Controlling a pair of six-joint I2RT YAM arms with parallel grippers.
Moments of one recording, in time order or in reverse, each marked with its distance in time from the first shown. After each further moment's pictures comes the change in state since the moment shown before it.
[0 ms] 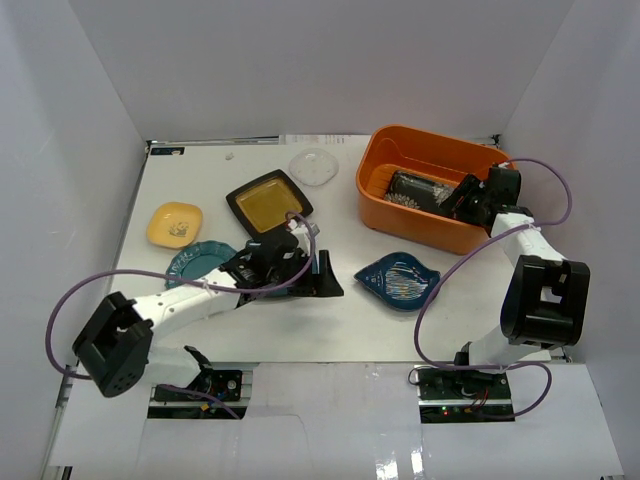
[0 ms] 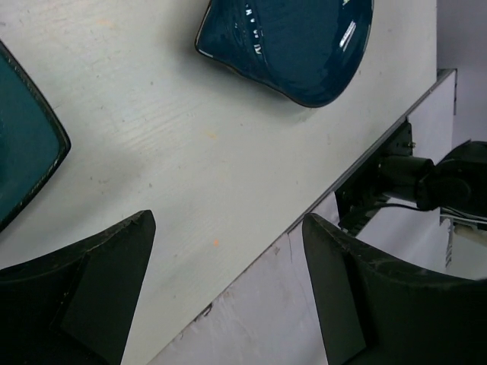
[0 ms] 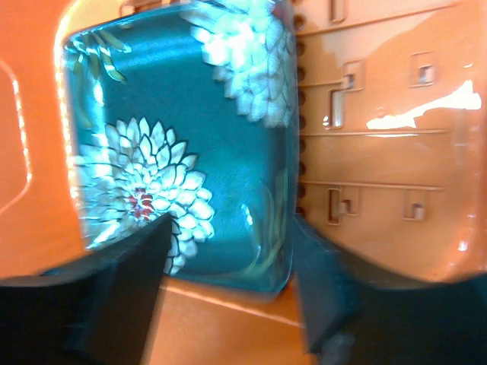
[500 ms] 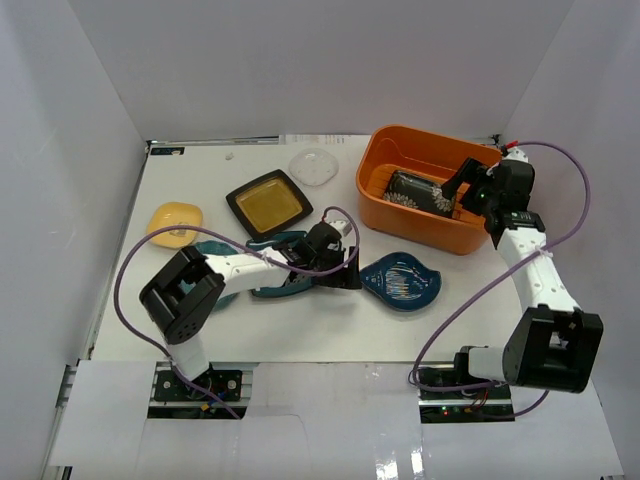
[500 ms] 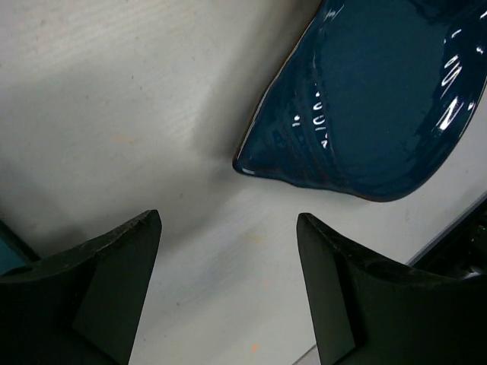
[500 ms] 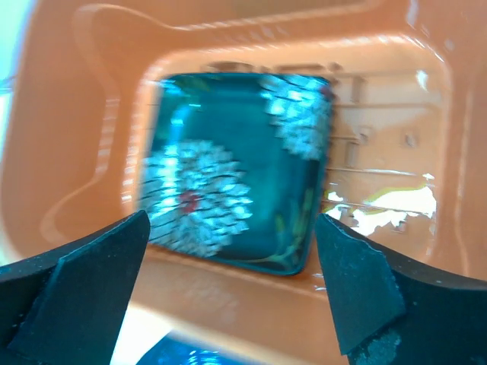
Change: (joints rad) left arm -0.086 0.440 0.274 0.013 -0.182 0.079; right arm 0.040 -0.232 0.004 -0.019 0.063 -0.107
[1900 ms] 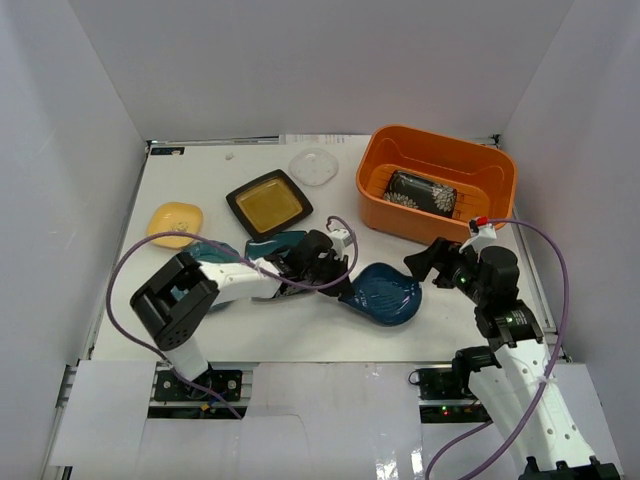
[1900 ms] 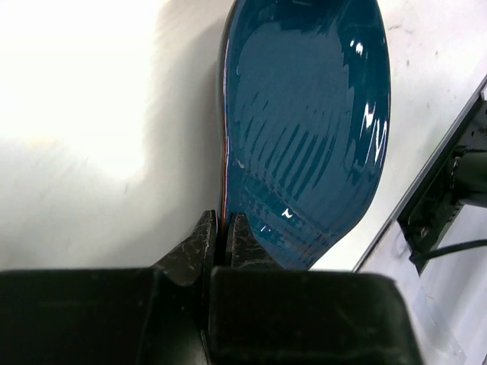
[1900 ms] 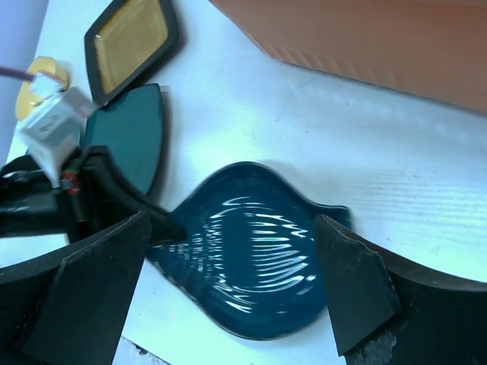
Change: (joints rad) left arm -0.003 -0.003 -0.104 0.237 0.174 0.132; right arm 0.265 -0.777 -0.508 -0.134 -0.172 0.079
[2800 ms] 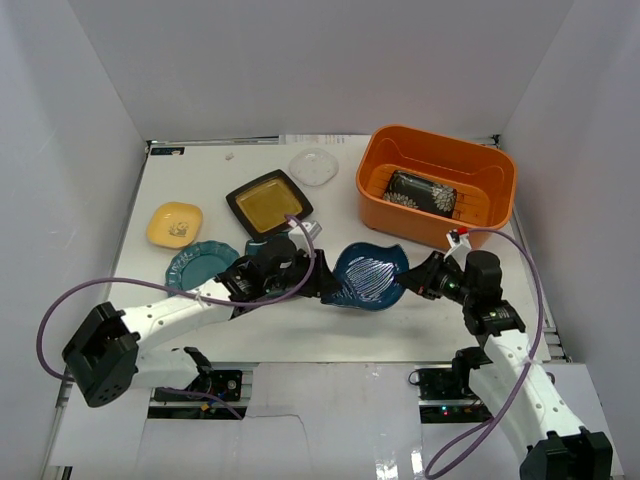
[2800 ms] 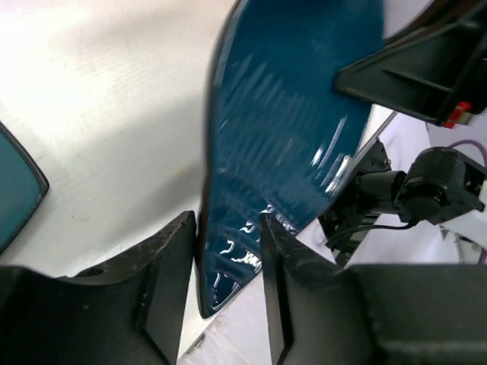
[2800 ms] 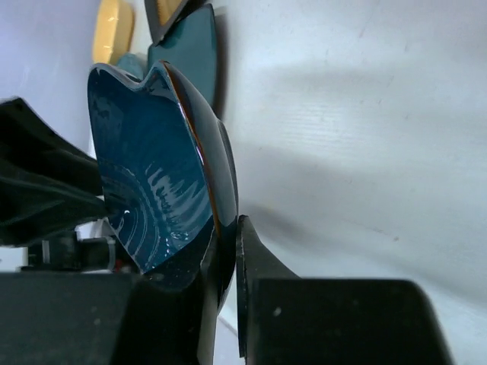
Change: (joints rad) left arm 0.005 -0.477 -0.199 -0.090 -0.111 -0.166; right arm -0.008 0.091 -0.172 0.159 -0.250 0.189
